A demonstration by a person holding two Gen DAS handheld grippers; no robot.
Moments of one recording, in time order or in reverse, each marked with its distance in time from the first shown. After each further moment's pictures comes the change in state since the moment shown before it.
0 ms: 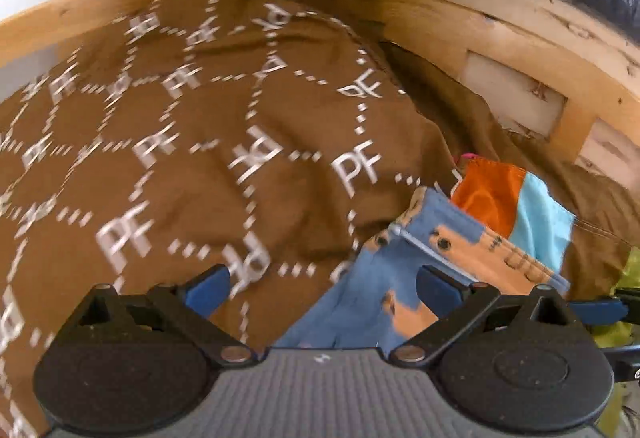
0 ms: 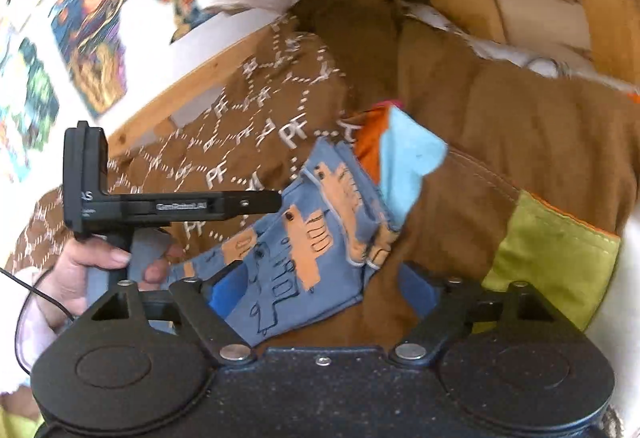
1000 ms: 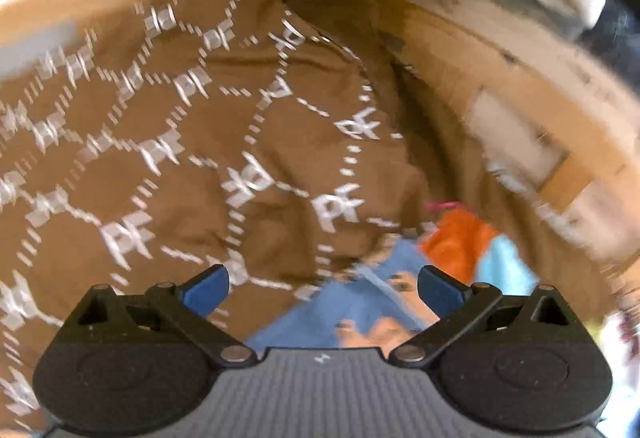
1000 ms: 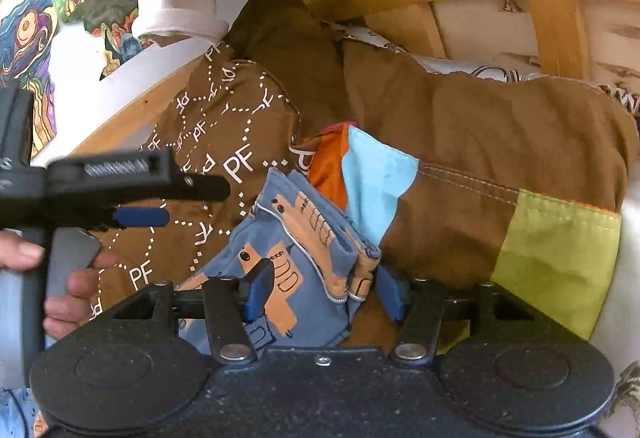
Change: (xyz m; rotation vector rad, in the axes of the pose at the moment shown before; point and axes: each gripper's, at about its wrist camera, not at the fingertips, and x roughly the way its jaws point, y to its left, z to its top) left arm -0.024 -0.004 0.034 -0.232 0.083 -0.070; right arm 0.022 0.024 -0.004 0.090 -0.110 -0.220
